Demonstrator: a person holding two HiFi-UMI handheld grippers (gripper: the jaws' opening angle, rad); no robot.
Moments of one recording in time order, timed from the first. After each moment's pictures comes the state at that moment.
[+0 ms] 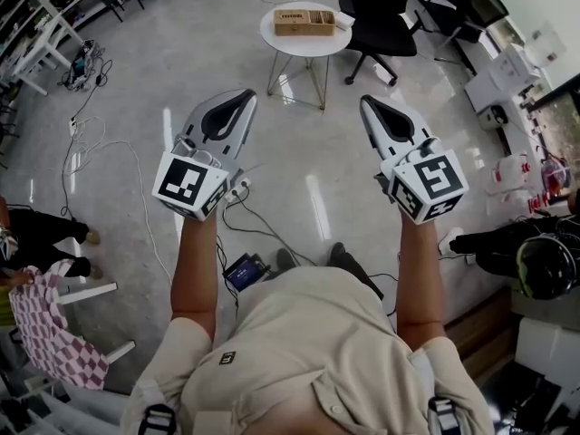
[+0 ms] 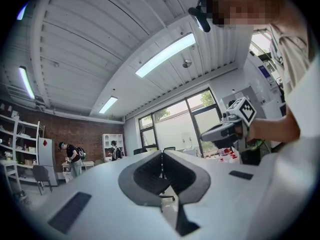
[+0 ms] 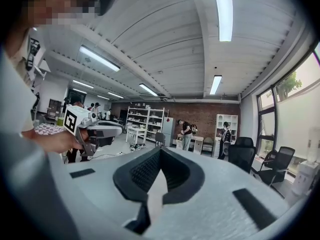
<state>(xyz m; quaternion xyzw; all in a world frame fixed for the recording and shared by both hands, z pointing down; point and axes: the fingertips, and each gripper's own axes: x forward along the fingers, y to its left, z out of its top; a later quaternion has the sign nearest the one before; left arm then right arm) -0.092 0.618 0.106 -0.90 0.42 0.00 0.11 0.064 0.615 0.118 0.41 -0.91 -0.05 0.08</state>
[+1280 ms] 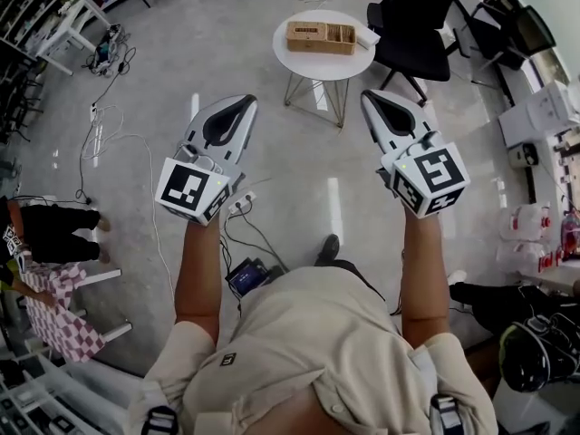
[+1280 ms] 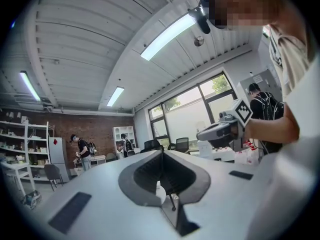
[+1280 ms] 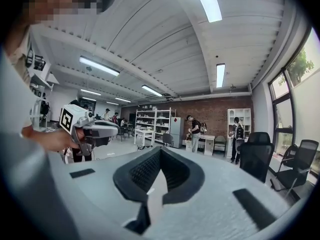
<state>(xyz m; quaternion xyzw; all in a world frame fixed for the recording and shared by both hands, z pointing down) -0.010 0.407 0.130 -0.87 0.48 -0.04 0.09 0.141 0.370 0.148 0.34 -0.94 -0.03 0.06</state>
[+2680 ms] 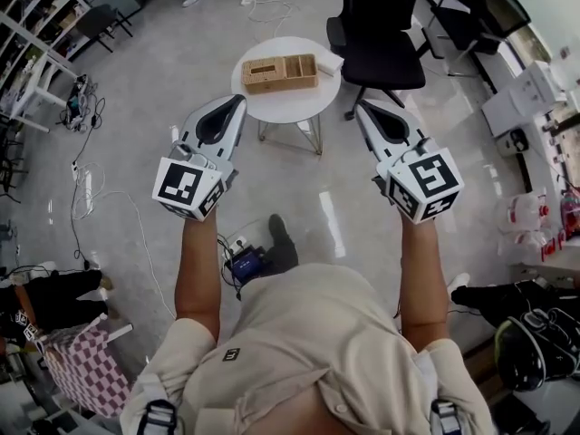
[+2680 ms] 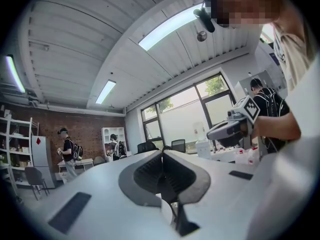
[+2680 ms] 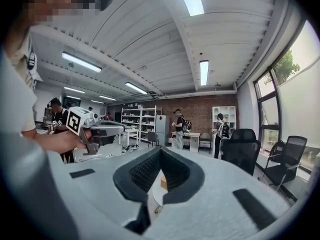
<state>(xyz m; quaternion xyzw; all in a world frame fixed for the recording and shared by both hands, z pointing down) 0.059 0.171 0.142 -0.89 0.44 -0.04 0.10 0.229 0.178 0.167 0.41 -0.91 0.00 0.06</state>
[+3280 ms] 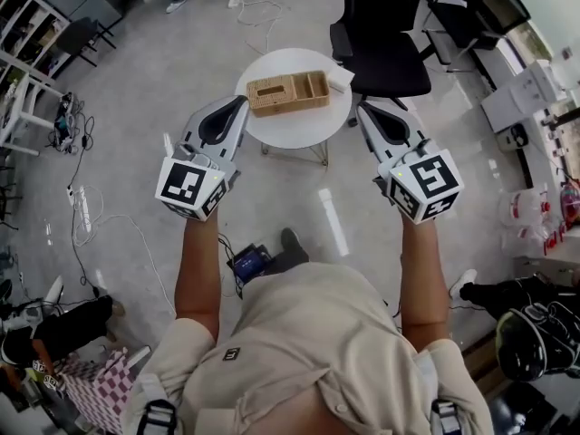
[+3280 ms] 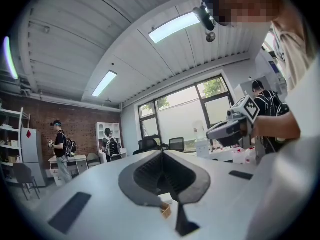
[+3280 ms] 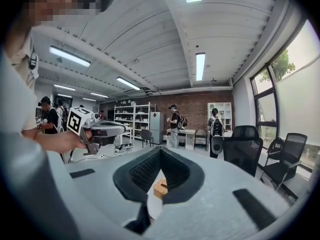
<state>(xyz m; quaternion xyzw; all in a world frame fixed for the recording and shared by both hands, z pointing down) -0.017 0.008 0.154 -0.91 0.40 -0.04 0.07 0.150 0.029 0.174 0.44 -0.89 0.01 0.08</state>
